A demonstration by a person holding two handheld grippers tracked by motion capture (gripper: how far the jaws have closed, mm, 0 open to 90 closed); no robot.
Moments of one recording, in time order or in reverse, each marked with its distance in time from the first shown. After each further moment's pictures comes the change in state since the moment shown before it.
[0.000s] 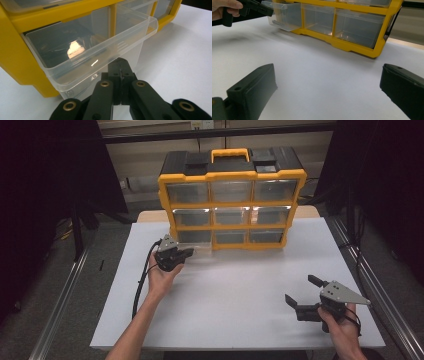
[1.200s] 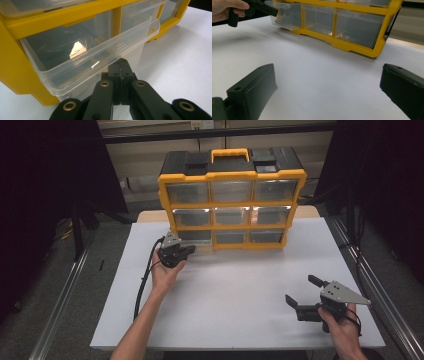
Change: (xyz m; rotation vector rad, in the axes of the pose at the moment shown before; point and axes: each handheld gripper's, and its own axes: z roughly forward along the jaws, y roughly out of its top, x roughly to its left) left arm 0.003 0.005 0.012 -0.007 0.013 -0.010; right arm 0.000 0.000 -0.001 0.000 0.002 -0.003
